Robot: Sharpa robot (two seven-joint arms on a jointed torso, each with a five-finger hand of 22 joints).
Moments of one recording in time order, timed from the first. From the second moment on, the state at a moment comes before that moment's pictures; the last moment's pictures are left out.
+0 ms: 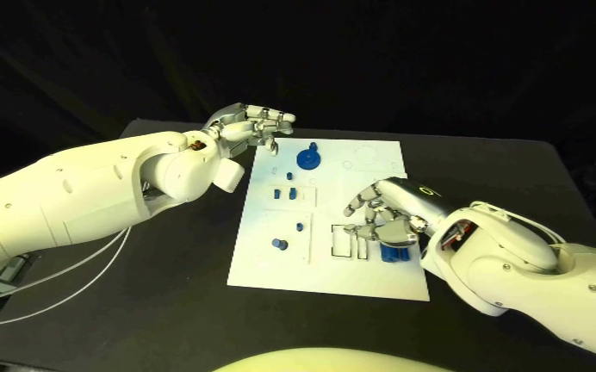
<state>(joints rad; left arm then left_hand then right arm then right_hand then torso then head) 1.19 -0.95 0.02 1.54 -0.10 -0.17 0.23 1.37 -0.09 0.46 -0.02 0.17 1.06 0.16 0.13 0.14 1.12 0.08 0.31 0.23 1.26 0.00 0.88 0.51 0.17 1.18 0.08 0.78 0.61 1.13 -0.92 -0.10 1.88 -1.46 -0.40 -0.20 1.24 -0.14 0.25 0.12 0.22 1.06 0.10 0.19 0.16 1.34 0.02 0.60 0.61 1.47 -0.05 1.40 1.31 0.06 1.47 0.05 1.33 1.31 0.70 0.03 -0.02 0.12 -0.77</state>
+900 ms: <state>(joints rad) 1.19 -0.97 0.01 1.57 -0.10 -0.16 0.23 1.37 -0.09 0.46 -0.02 0.17 1.06 0.16 0.14 0.14 1.12 0.08 0.31 0.23 1.26 0.00 0.88 0.51 0.17 1.18 0.08 0.78 0.61 1.06 -1.08 -0.12 1.94 -1.50 -0.41 -0.50 1.20 -0.09 0.03 0.23 0.23 1.05 0.09 0.23 0.29 1.40 0.01 1.29 1.31 1.47 -0.06 1.50 1.31 0.05 1.47 0.04 1.43 1.31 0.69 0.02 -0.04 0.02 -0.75</state>
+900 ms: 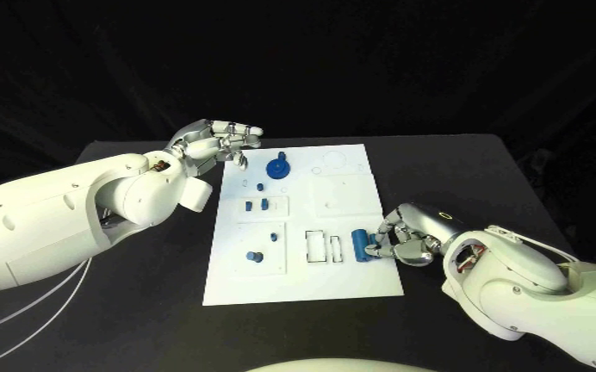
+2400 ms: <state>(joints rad) 1.19 -0.97 0.01 1.56 -0.10 -0.16 0.22 1.37 -0.09 0.46 -0.02 0.17 1.06 0.16 0.14 0.14 1.12 0.08 0.31 0.23 1.26 0.00 0.88 0.51 0.17 1.18 0.08 0.78 0.61 1.02 -0.93 -0.12 1.85 -1.58 -0.41 -0.56 1.19 -0.07 -0.02 0.28 0.27 1.05 0.09 0.24 0.32 1.40 0.01 1.29 1.31 1.47 -0.06 1.51 1.31 0.05 1.47 0.04 1.44 1.31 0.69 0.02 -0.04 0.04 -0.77</state>
